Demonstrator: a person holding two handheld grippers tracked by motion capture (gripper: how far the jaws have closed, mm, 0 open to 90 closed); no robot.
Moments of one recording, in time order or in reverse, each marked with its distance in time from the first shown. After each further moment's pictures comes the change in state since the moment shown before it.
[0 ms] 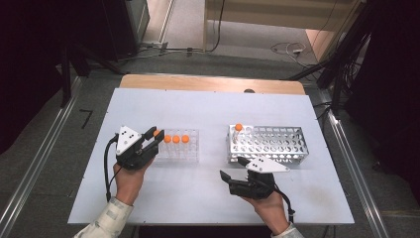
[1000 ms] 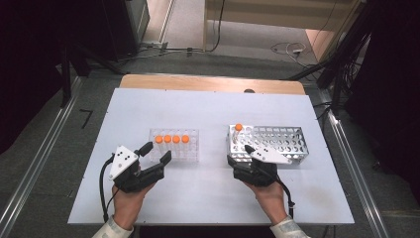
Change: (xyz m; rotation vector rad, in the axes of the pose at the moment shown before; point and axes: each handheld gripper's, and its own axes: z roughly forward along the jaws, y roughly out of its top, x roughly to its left) left arm -0.032 -0.018 -0.043 -0.019 -0.073 -0.047; right arm -0.025 0.007 0.015 -0.052 -0.159 0.031
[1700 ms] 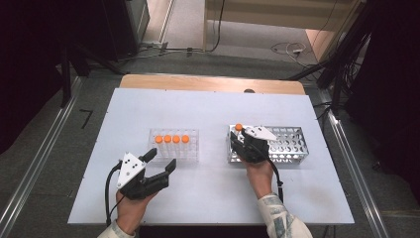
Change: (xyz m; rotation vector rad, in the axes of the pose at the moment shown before) left arm -0.009 -0.011 0.002 0.019 -0.012 0.047; right arm -0.021 0.021 0.056 -0.001 -0.160 0.082
